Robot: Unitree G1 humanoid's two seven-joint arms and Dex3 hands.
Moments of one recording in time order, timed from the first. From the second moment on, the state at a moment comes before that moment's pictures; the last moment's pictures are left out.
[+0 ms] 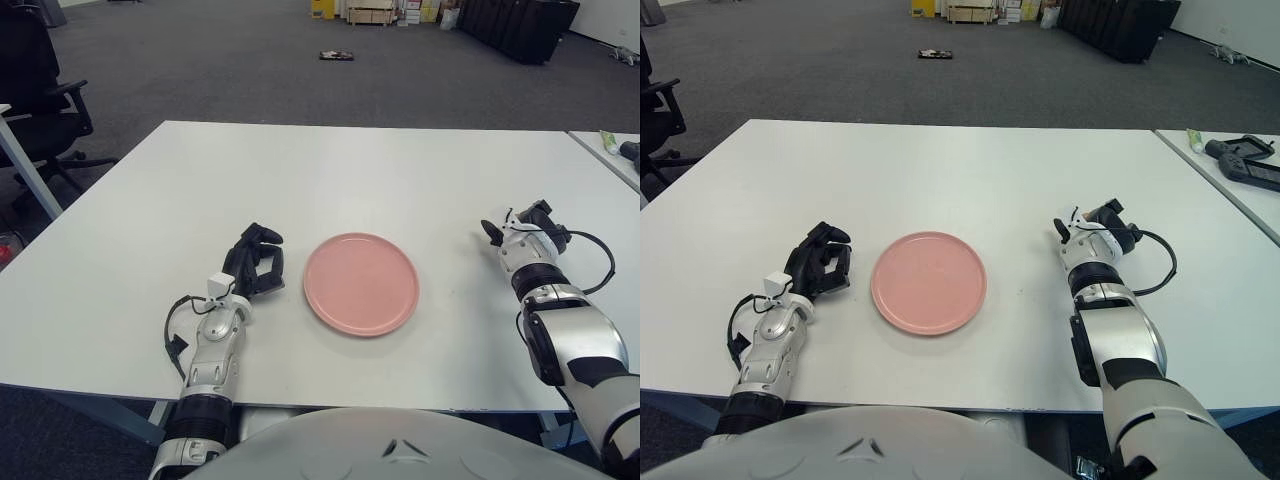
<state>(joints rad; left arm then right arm) 0.10 0.02 0.05 0.22 -0.10 -0.07 -0.09 -0.63 -0.35 0.07 1.10 -0.40 0.48 -0.41</state>
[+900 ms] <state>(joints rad) 0.10 0.02 0.06 0.22 -0.12 -0.08 -0.11 -0.54 -0.33 0.03 1.00 -0.40 0.49 -0.51</state>
